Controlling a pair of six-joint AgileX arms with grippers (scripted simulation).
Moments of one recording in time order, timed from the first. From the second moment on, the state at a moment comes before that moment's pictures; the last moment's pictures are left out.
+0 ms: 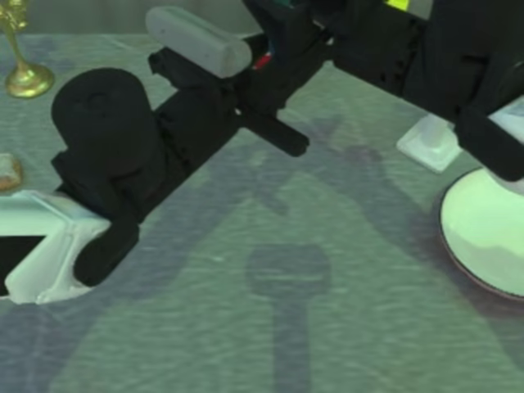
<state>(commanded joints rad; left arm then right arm) -0.63 1.58 0.71 0.99 0.16 -0.06 0.61 1.62 1.07 0.52 -0.28 -0.06</state>
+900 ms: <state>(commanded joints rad) -0.63 1.58 0.71 0.99 0.16 -0.06 0.61 1.62 1.07 0.52 -0.28 -0.06</state>
